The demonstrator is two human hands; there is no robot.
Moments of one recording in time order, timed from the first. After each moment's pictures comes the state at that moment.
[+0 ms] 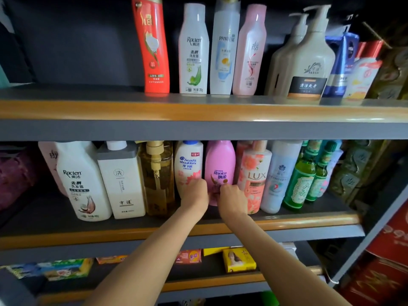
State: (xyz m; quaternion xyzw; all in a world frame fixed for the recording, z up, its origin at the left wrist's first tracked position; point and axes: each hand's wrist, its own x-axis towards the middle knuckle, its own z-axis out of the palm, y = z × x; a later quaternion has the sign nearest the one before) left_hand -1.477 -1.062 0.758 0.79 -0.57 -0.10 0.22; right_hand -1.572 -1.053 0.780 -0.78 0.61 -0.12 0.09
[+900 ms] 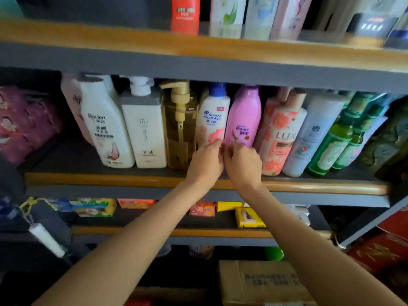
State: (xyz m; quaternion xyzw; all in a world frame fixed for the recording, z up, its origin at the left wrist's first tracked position) left_hand -1.464 -0.996 0.758 0.69 -0.62 -0.02 0.38; right_hand -1.553 -1.017 0.771 -0.79 0.55 -0.28 0.06
